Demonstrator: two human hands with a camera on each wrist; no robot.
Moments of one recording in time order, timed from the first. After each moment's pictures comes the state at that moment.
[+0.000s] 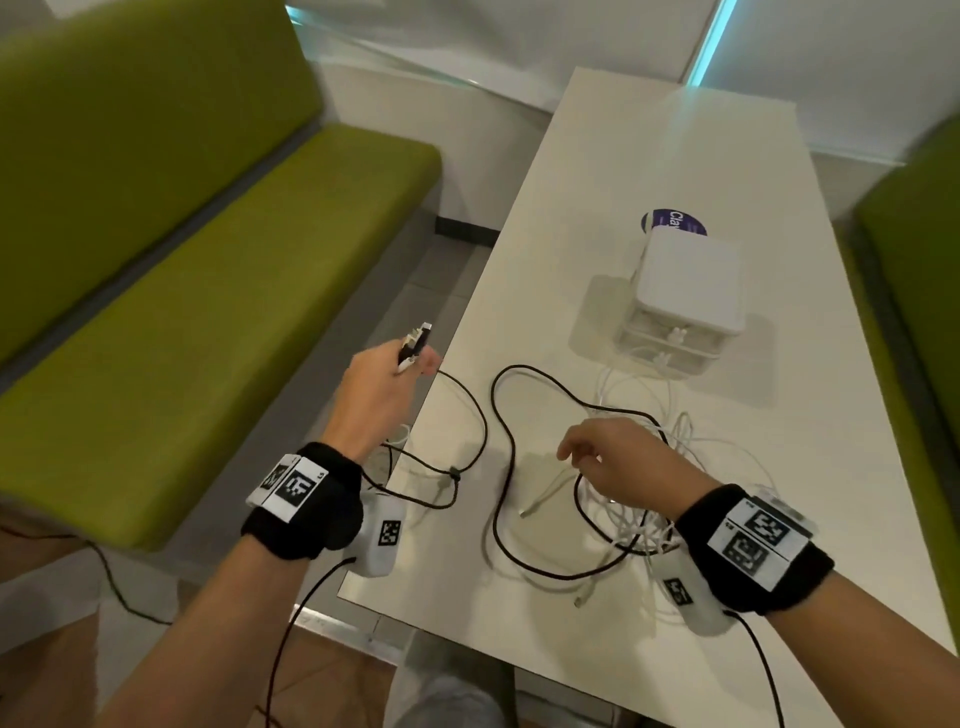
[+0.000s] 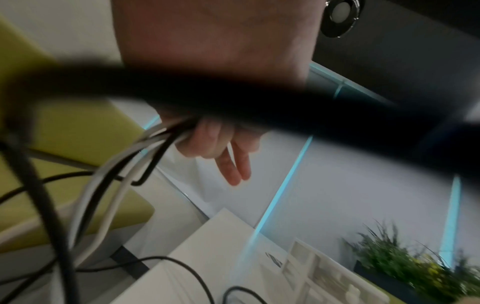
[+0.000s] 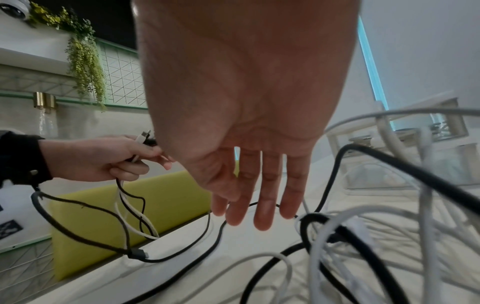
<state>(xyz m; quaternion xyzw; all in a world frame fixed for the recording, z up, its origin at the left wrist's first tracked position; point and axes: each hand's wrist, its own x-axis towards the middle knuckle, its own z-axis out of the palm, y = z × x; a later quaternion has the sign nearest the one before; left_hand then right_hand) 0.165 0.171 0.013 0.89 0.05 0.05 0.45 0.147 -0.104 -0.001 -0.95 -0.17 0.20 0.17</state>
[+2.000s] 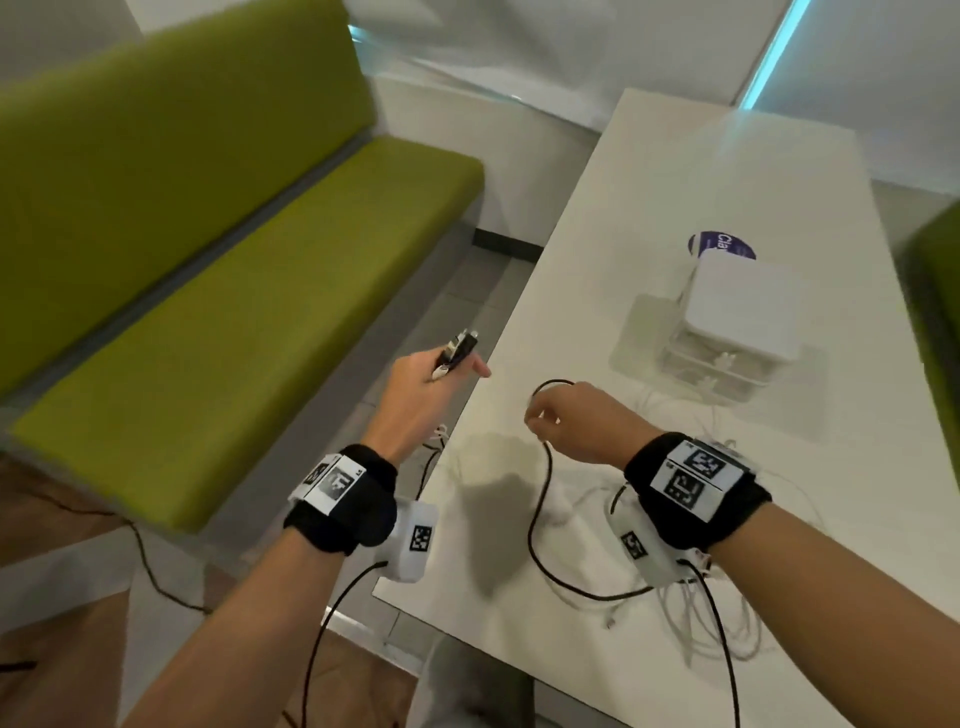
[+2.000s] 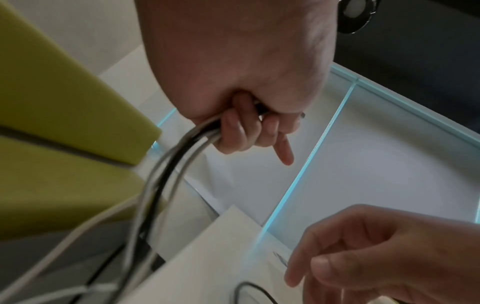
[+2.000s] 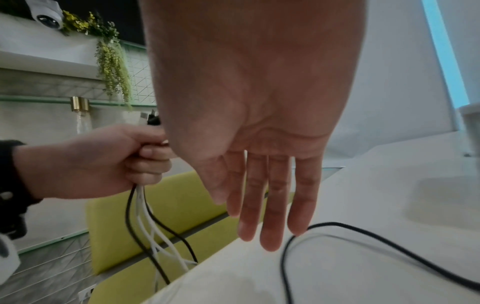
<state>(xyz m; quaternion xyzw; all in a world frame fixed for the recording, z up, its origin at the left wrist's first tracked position) 0.153 0.178 0.025 0.83 0.02 0.06 0.55 0.191 -0.023 0.017 -0.94 -0.22 0.21 0.16</state>
